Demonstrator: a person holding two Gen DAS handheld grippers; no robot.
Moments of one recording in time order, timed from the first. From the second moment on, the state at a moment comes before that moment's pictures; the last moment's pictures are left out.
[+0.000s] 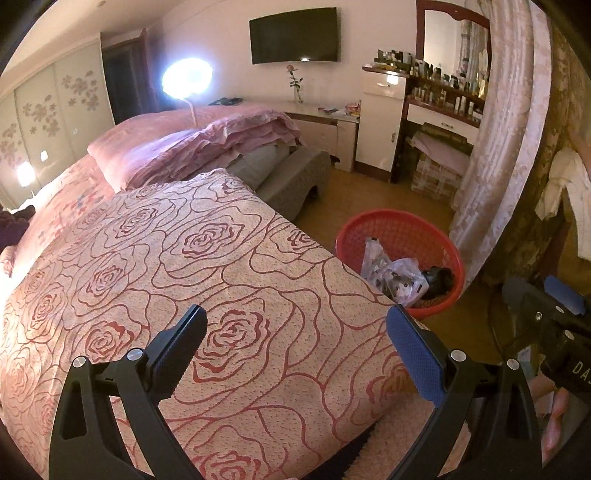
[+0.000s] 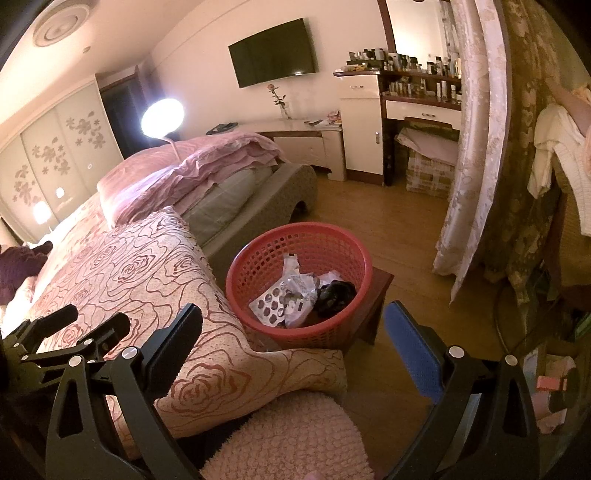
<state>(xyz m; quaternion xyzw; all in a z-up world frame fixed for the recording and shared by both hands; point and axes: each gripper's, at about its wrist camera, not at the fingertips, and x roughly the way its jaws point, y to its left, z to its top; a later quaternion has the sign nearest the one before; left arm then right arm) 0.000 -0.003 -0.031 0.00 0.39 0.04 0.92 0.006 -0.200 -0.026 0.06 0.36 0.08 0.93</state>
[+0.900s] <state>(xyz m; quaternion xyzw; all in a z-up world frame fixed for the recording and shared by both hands) 0.003 -0.008 -0.033 0.01 0.39 0.02 0.92 0.005 -0.200 -0.028 0.06 0.36 0.07 0.93</state>
